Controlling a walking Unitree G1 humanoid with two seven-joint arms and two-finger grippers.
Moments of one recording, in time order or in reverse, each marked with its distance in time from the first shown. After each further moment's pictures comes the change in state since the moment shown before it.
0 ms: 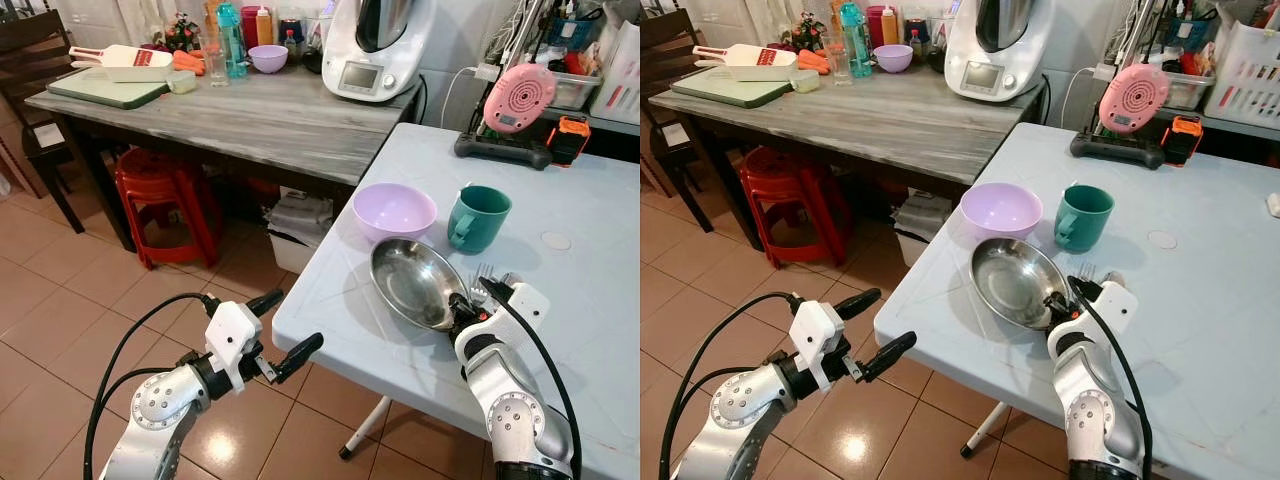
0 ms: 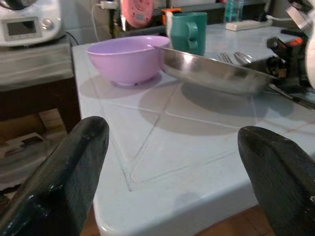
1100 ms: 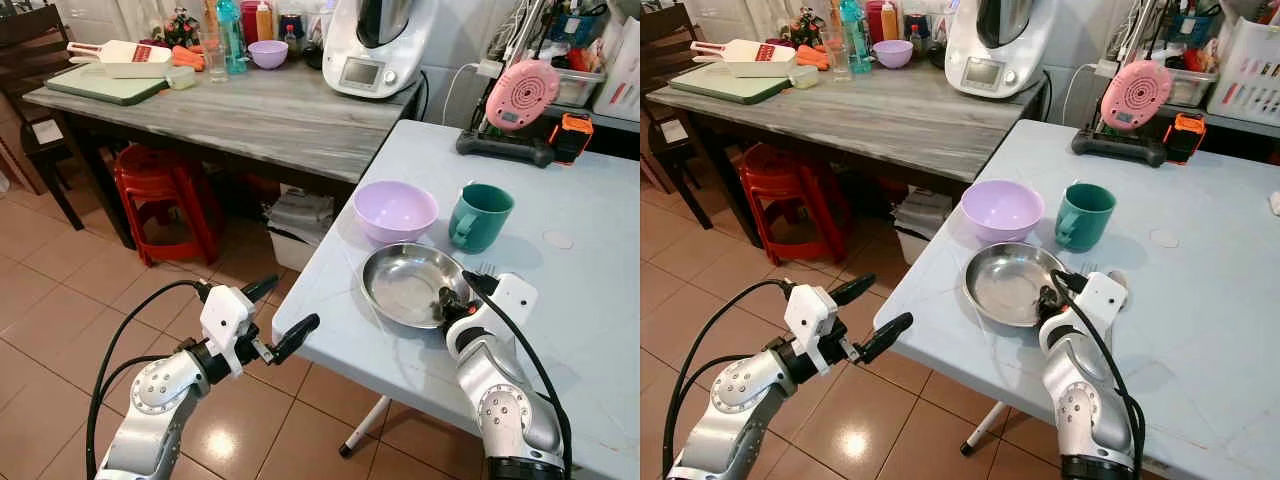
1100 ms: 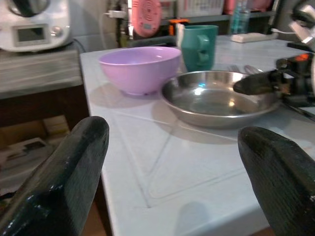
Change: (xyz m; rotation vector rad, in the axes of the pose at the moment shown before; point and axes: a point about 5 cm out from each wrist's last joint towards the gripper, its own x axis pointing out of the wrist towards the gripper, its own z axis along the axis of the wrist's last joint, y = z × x) left arm 0.004 0.010 0.005 -0.013 -0.033 -0.015; right arm 0.000 0.016 0.000 -0.088 0.001 -0.011
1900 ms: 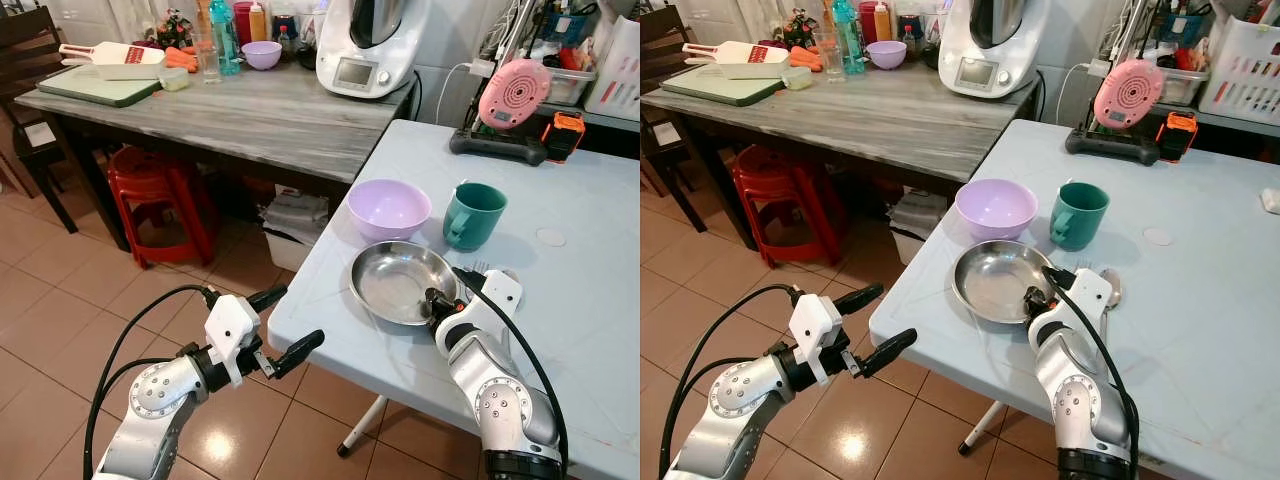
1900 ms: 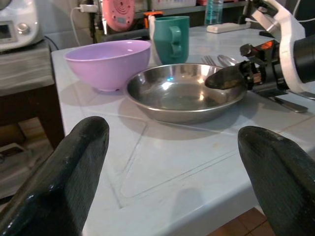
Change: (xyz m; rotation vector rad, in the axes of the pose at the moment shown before) left arm -0.003 -0.006 -0.003 0.019 0.024 -0.066; right arm 0.000 0.011 -0.005 0.019 0.096 0.057
